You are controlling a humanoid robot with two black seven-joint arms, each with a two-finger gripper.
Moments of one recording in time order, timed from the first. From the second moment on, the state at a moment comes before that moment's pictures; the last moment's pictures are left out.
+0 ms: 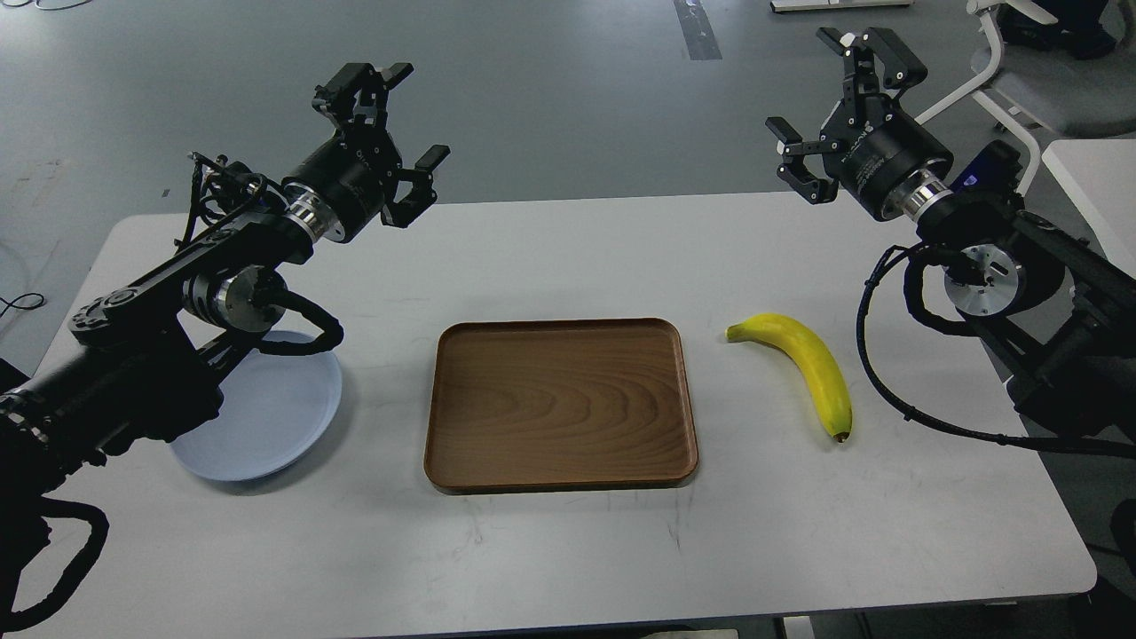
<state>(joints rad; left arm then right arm) -0.91 0.30 -0.56 -0.79 0.11 -0.29 -0.28 0.77 -0.46 0.75 1.00 -0.17 0.20 0.16</state>
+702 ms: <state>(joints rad) -0.84 0.27 -0.58 -0.77 0.11 -0.35 -0.29 0.79 -0.37 0.73 0.98 -0.17 0.15 0.11</state>
